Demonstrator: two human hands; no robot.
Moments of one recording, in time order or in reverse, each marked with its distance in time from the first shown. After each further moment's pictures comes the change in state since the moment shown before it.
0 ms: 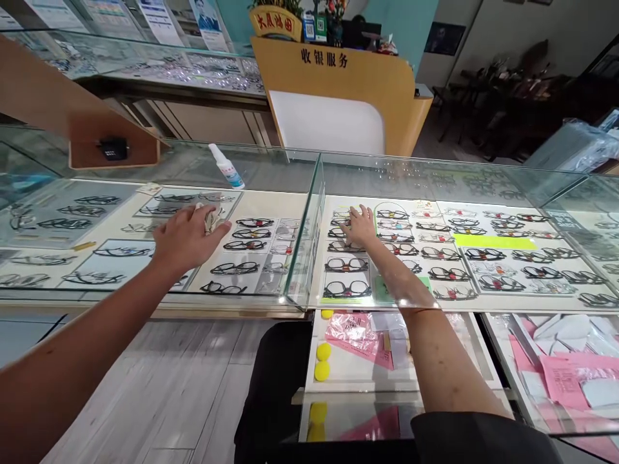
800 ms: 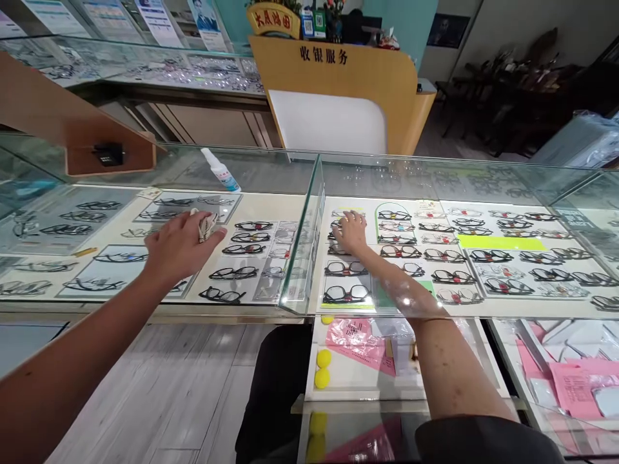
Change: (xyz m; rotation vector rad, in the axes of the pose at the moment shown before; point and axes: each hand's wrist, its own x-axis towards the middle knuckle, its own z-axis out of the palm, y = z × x) left_hand 0.002 0.001 -0.001 0.013 -0.027 -0.011; right_hand -0.011 -0.041 -0.006 0.204 0.108 0.020
